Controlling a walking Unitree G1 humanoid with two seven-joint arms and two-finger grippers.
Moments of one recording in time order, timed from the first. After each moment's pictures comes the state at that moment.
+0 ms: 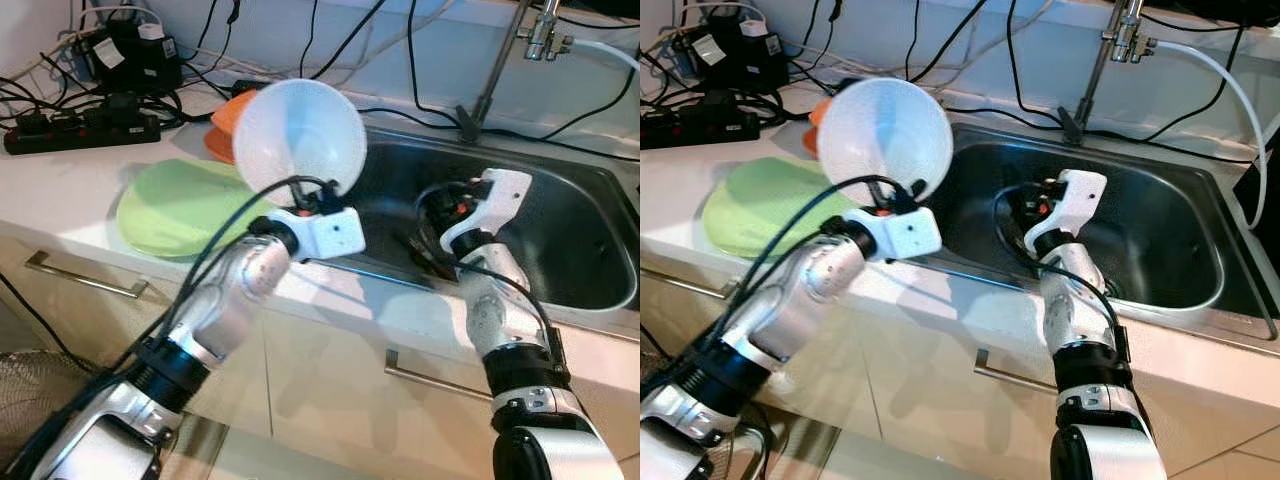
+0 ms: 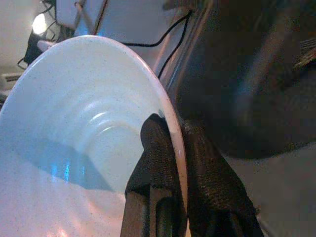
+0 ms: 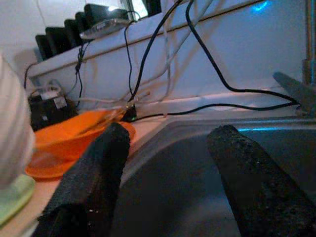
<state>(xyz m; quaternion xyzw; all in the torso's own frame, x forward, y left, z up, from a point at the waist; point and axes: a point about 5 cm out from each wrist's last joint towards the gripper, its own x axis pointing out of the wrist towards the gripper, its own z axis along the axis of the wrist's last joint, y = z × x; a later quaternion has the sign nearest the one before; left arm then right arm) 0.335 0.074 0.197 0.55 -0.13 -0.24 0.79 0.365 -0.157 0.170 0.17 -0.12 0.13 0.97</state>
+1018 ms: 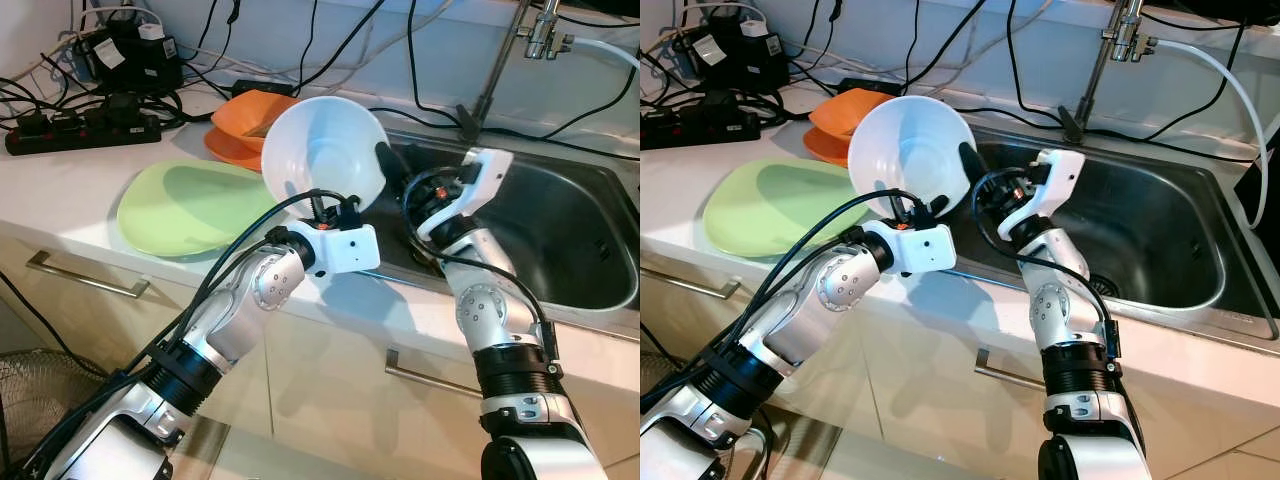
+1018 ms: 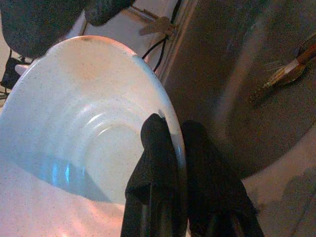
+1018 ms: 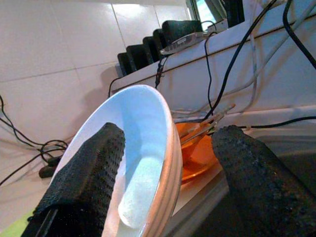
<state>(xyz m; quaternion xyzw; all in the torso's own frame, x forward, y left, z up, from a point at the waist) 0.331 0.058 0.187 0.54 -0.15 -0.29 0.78 0.355 -0.121 0.198 0.22 -0.14 0.26 0.93</state>
